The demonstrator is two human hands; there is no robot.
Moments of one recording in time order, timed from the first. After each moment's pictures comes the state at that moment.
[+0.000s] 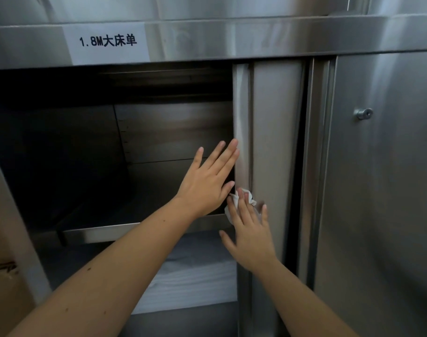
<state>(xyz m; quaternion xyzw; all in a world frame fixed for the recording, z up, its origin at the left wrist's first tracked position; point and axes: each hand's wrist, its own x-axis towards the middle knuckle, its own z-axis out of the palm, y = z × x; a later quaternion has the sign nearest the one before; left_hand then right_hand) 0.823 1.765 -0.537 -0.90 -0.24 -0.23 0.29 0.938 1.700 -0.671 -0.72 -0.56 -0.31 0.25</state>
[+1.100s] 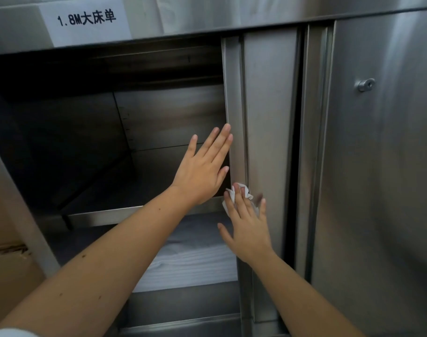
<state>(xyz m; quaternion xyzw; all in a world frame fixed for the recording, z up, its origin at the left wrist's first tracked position) 0.827 1.762 -0.553 -0.89 -0.25 -0.24 0.31 0.933 1.693 -0.693 -0.75 -0.57 -0.26 0.23</state>
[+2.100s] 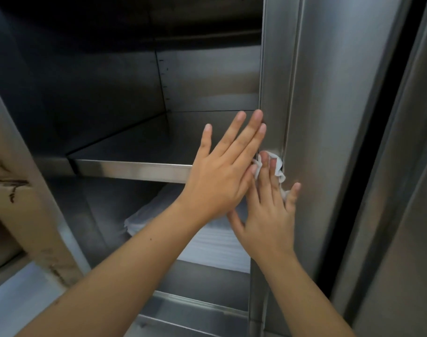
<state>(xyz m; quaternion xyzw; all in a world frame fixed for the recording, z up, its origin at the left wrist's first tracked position) 0.845 1.768 -0.643 -0.82 -0.24 -0.40 0.34 0.945 1.724 -0.722 -0.63 -0.56 -0.39 0.37</state>
